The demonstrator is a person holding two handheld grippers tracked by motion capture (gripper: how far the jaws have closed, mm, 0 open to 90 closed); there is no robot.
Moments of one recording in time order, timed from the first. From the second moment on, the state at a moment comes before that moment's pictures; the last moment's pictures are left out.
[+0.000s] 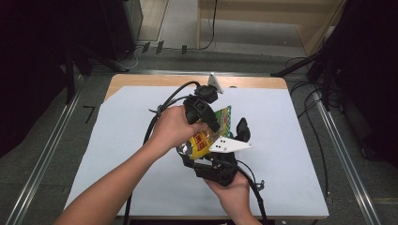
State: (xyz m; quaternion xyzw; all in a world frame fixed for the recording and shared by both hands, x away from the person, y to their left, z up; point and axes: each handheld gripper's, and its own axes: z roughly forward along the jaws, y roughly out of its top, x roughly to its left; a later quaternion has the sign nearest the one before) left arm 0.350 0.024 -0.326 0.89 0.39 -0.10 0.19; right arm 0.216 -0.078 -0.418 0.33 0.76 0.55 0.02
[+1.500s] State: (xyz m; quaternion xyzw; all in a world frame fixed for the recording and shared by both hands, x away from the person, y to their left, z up) left arm 0.359 0.012 -0.319 0.90 0.38 -0.12 0.14; right arm 0.218 -0.081 -0.415 0.33 0.75 0.57 0.01
